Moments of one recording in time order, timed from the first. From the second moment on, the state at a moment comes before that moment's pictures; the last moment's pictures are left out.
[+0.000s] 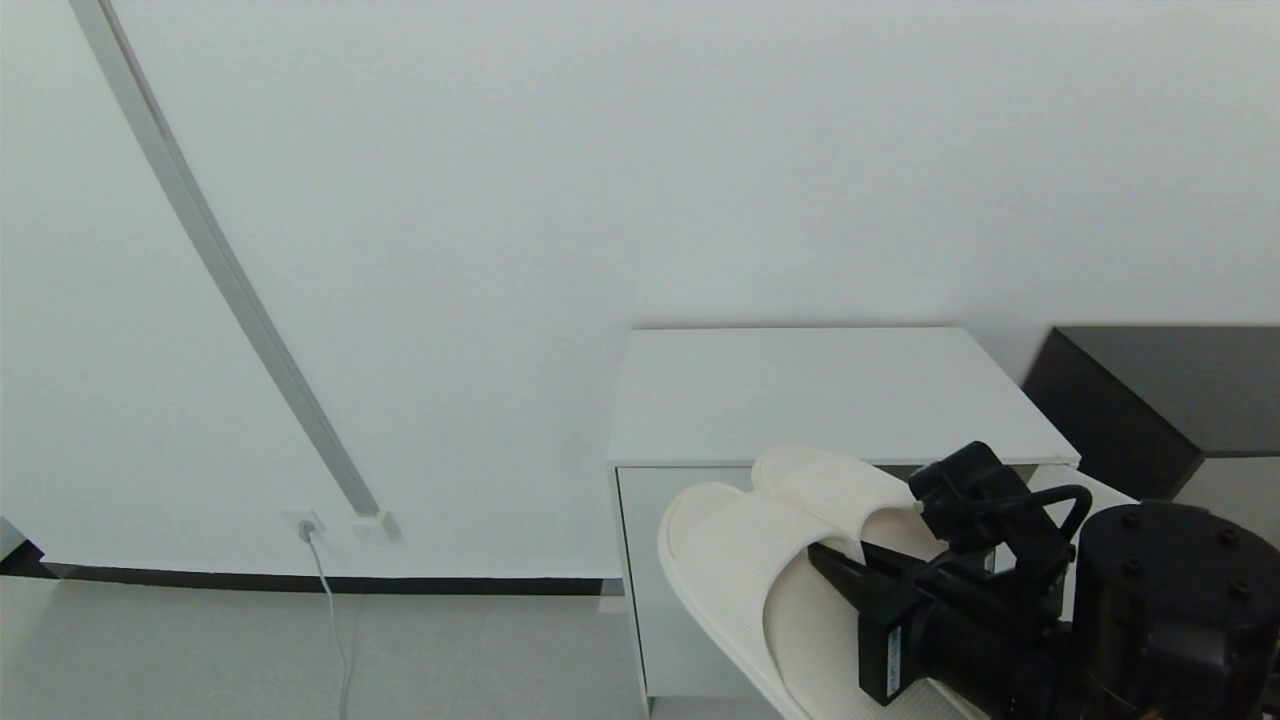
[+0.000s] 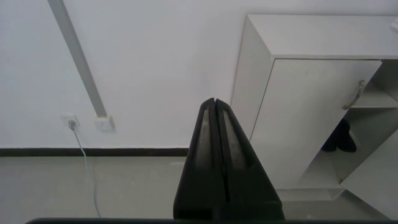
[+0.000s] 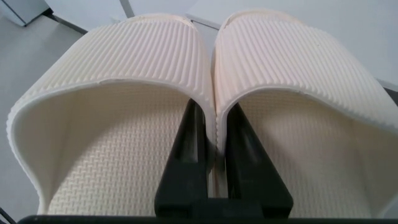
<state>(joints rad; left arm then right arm) 0.00 0.00 0.00 0.00 0.01 -0.02 0.93 1.59 -0.44 -0.93 -0.32 0.14</state>
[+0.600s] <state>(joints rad) 0.00 0.00 0.00 0.00 0.03 -0.01 0.93 1.59 -0.44 -0.93 -0.32 0.15</state>
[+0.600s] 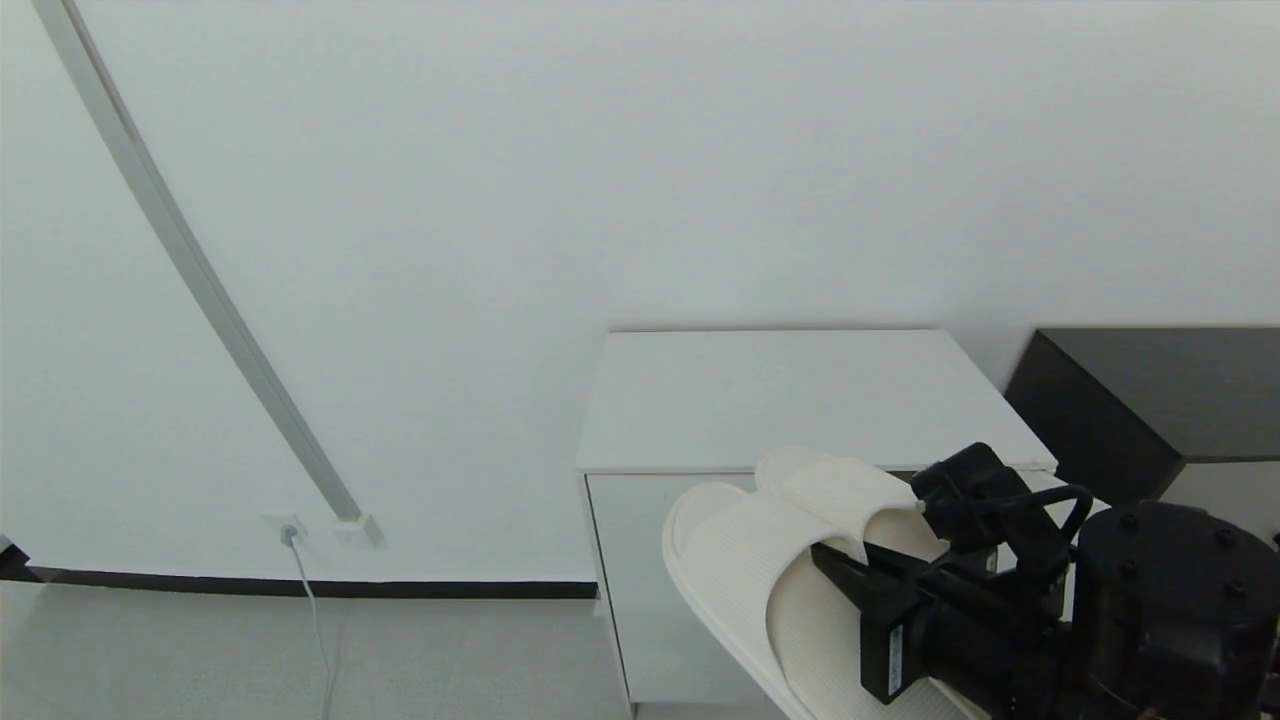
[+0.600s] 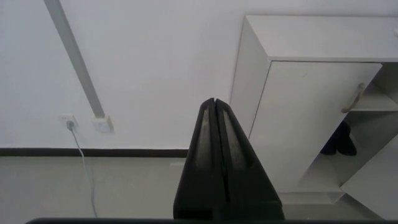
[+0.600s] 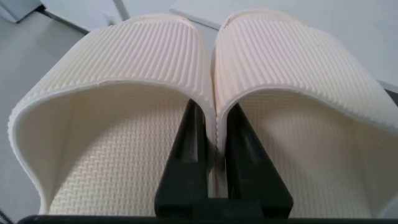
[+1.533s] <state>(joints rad) 0.00 0.00 0.00 0.00 0.02 -0.01 0.91 1.61 -0.42 -0.93 -0.33 0.16</state>
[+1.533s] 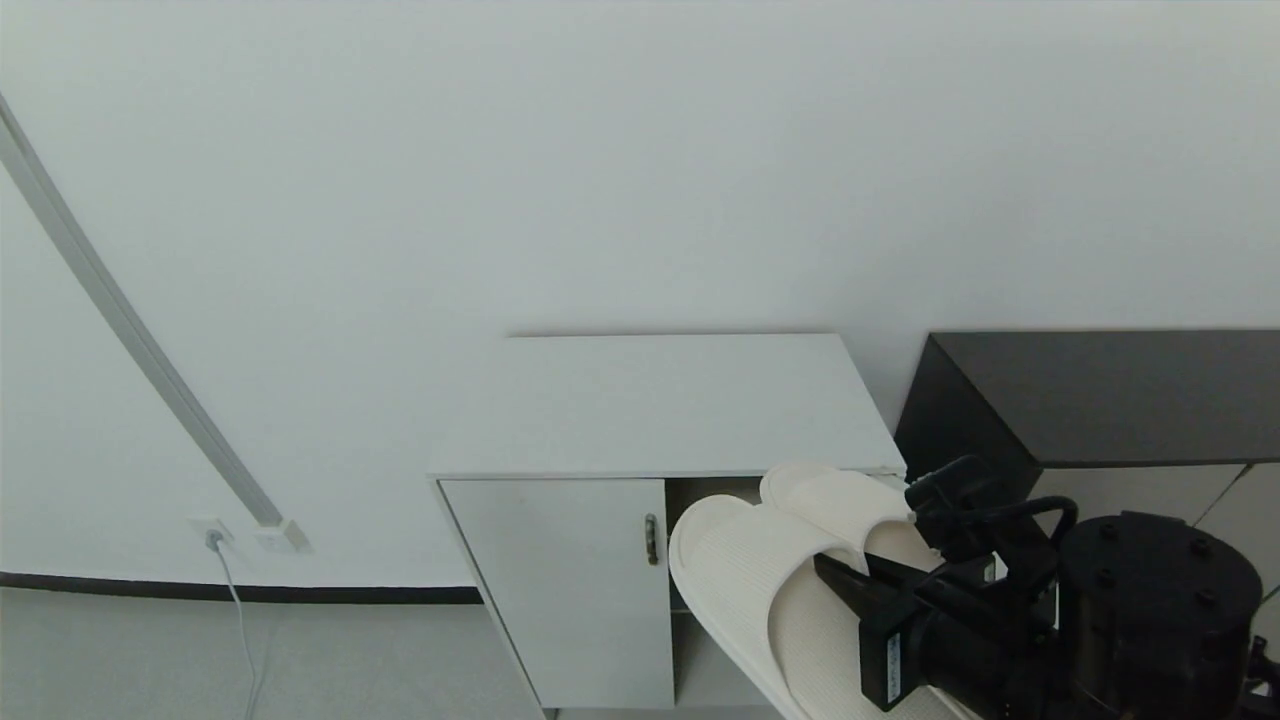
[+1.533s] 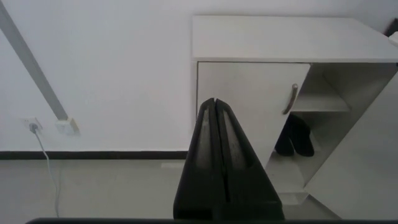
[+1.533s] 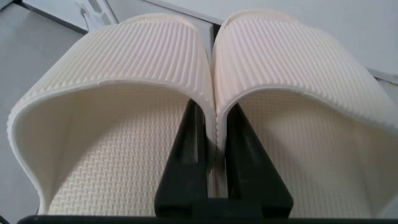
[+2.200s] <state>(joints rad) 0.00 0.00 0.00 0.00 0.02 -0.01 0.92 1.61 -0.41 -0.93 -0.33 0.15</state>
